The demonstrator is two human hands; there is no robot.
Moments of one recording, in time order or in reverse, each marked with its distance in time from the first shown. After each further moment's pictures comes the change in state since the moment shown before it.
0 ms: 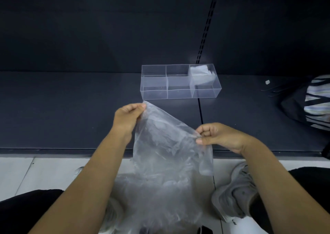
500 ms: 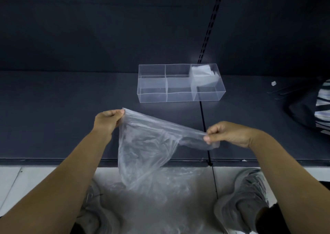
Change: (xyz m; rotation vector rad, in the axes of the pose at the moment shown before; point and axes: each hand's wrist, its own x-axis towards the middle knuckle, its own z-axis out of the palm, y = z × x) left_hand 0.086 -0.031 -0.041 0.125 0.134 -0.113; right_hand 0.034 0.003 -0.049 -0.188 -0.041 0.159
